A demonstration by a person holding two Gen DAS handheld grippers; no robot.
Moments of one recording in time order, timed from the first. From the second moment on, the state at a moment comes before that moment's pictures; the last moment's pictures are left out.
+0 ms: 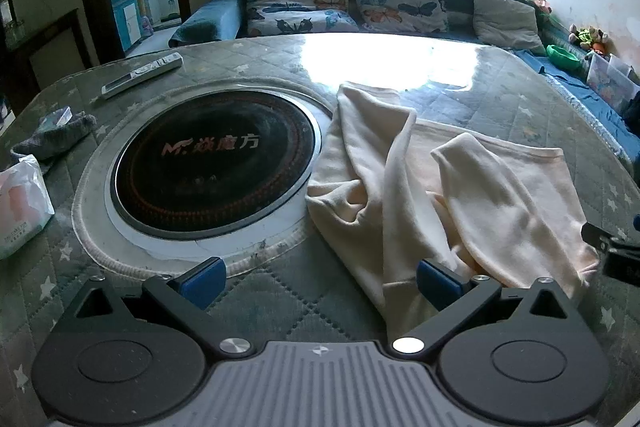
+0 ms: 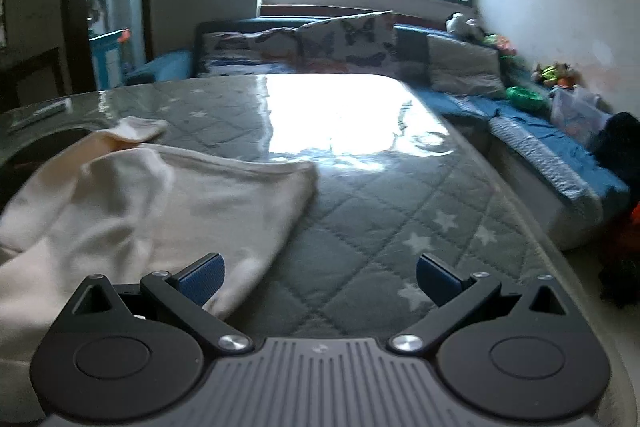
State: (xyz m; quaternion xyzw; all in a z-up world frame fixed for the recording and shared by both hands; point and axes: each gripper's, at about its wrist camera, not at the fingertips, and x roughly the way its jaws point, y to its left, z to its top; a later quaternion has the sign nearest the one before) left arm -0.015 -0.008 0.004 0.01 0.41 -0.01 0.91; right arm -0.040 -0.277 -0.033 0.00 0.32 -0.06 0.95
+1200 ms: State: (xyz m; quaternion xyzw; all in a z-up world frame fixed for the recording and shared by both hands) left arm -0.007 -0.022 0.006 0.02 0.42 -0.03 0.91; right arm -0.028 -0.270 -0.025 -0.01 0.34 -0.04 0.94
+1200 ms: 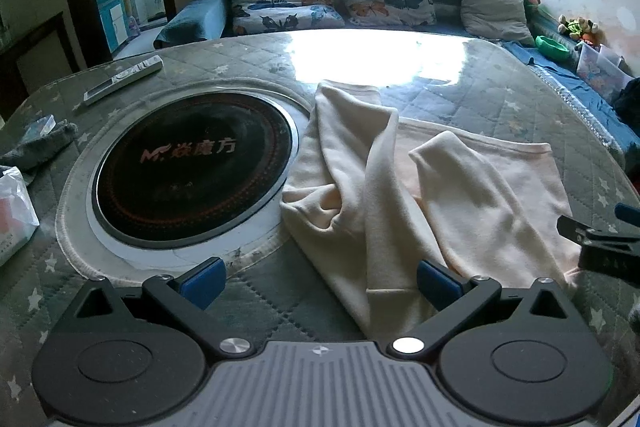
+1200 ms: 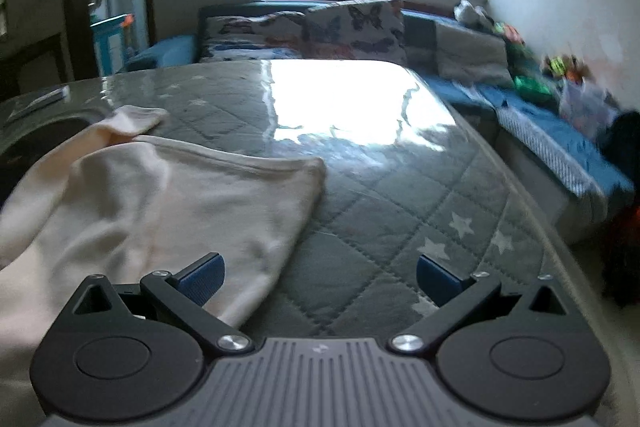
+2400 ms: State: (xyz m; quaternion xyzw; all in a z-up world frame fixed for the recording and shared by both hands) left arm -0.028 -0.021 -0.001 0.02 0.44 -0.04 0.90; right arm -0.088 -0.197 0.008 -0.03 0.37 0.03 0.93
